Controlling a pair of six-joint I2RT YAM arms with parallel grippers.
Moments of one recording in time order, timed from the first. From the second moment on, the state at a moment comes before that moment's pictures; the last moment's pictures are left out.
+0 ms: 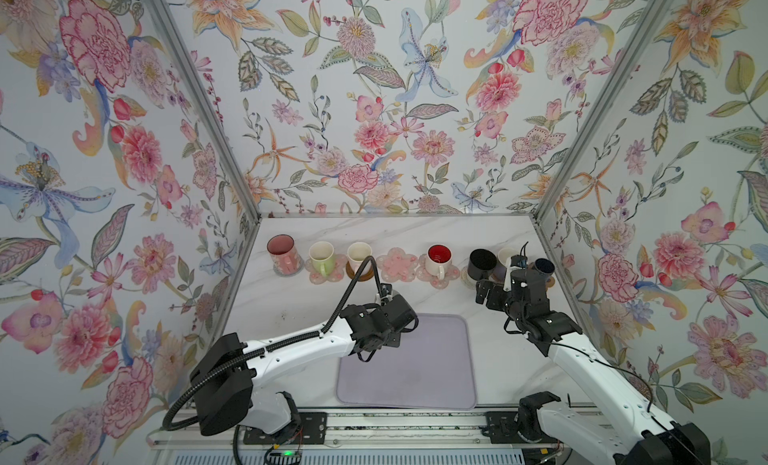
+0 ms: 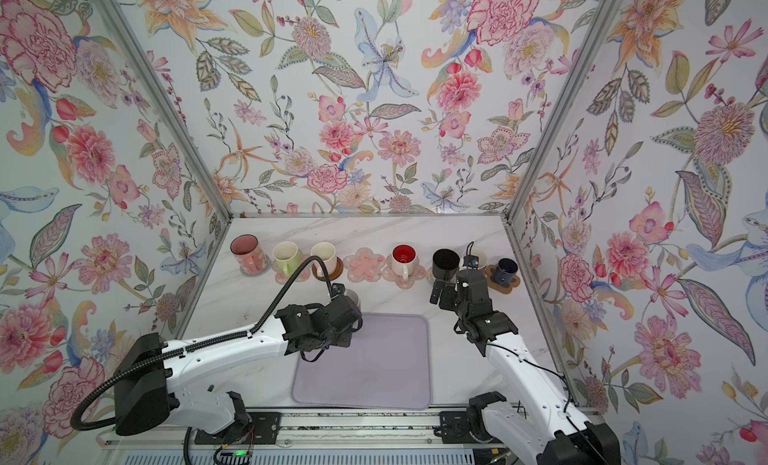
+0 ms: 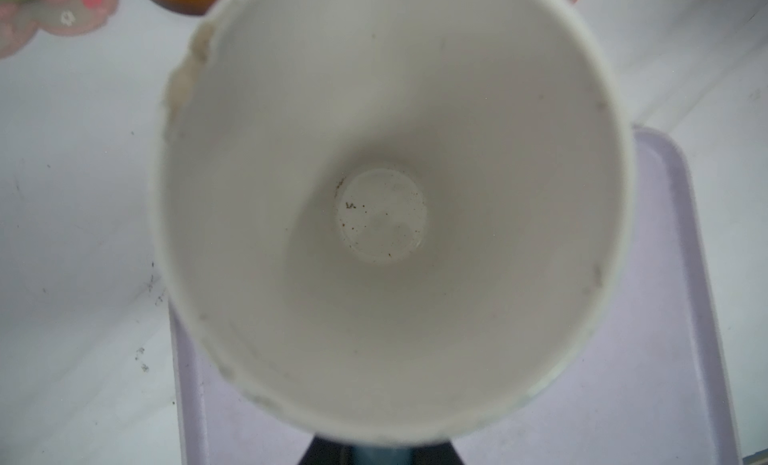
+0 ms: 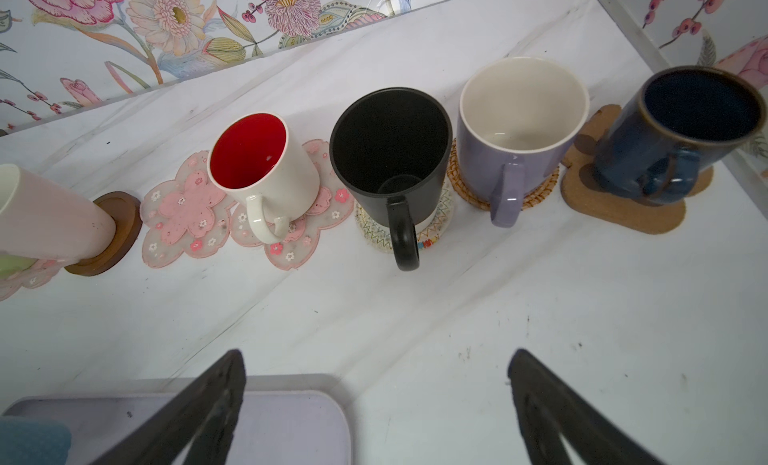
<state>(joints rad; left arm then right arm) -1.02 1.44 1.07 -0.74 -0.34 -0.75 0.28 0.97 0.68 -0.35 0.14 0.37</state>
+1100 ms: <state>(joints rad) -0.70 1.95 1.70 -0.75 -0.25 -0.35 0.24 0.89 0.64 -0.39 0.08 0.37</state>
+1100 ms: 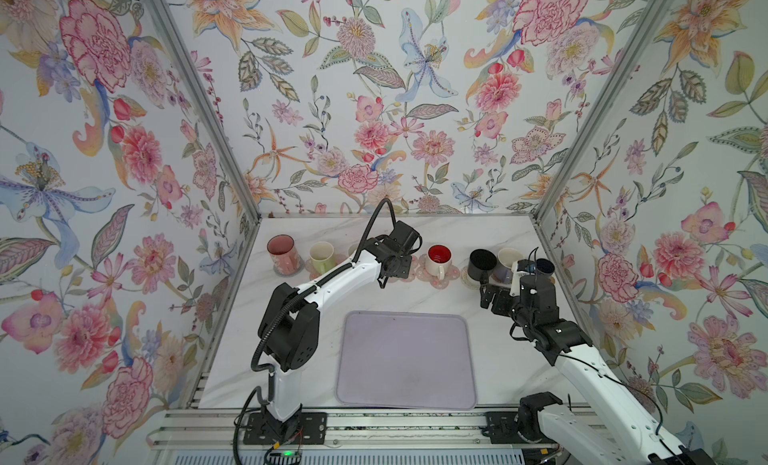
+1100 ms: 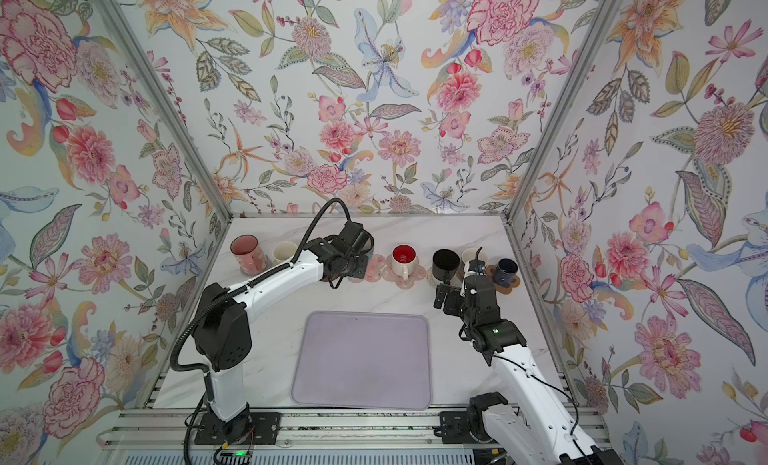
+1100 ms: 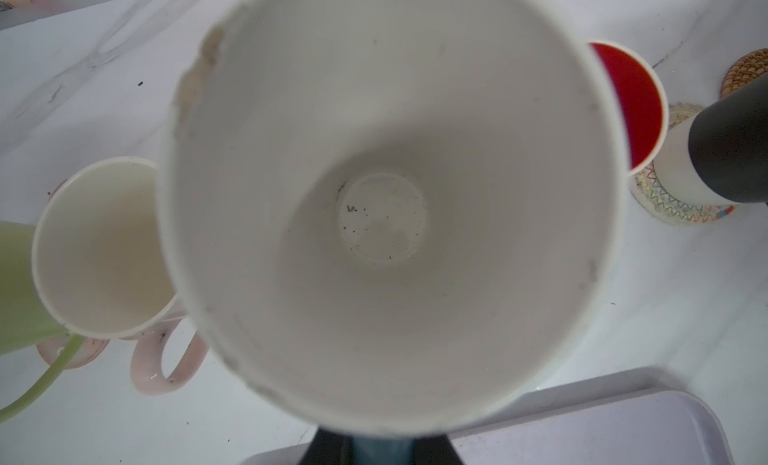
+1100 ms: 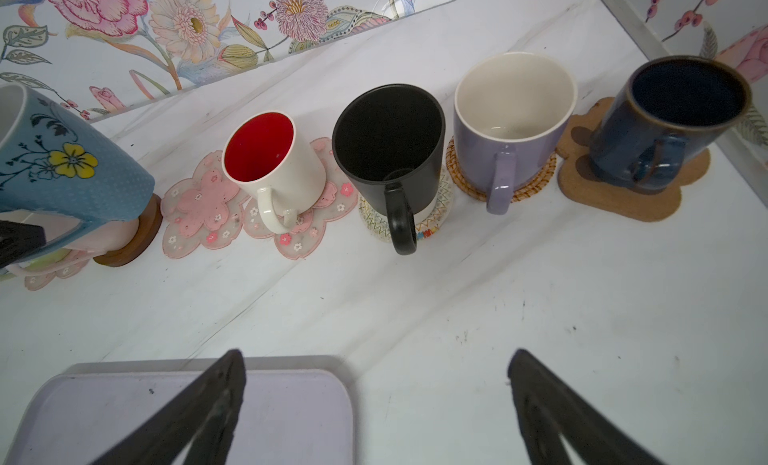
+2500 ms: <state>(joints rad) -0.66 2.13 1.82 -0.77 -0.18 -0.36 0.15 0.90 0.63 -0.36 -0.04 0.37</state>
